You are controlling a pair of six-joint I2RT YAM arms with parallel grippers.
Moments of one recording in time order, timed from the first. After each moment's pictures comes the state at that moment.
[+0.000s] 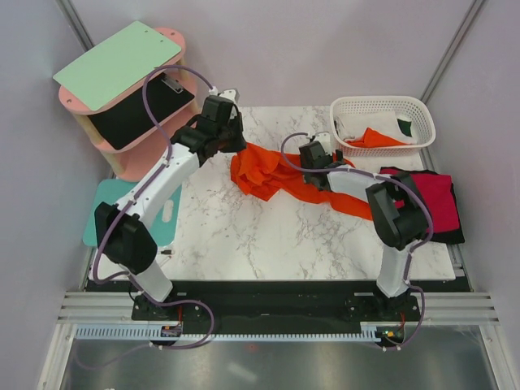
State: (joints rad) left arm -0.48 1.66 1.60 -0.59 -0.05 -0.40; right arm 0.47 1.87 1.17 -0.15 0.57 0.24
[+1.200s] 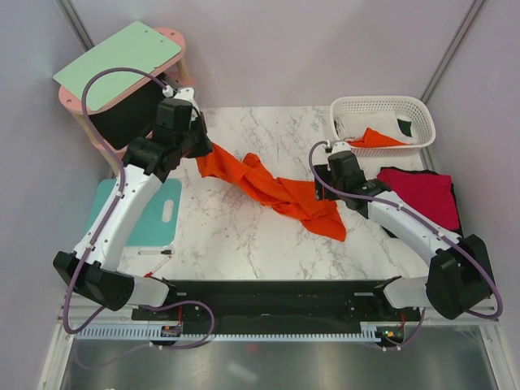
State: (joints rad) left arm -0.39 1.37 1.57 -0.78 -0.13 -0.39; right arm 0.47 1.33 0.95 -0.35 0.20 0.26
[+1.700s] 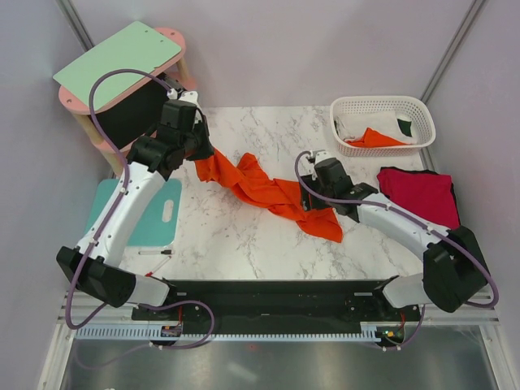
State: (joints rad) left arm -0.39 1.40 1.56 -0.81 -0.13 -0.39; right arm 0.55 1.38 0.91 -0.33 0.08 0.29
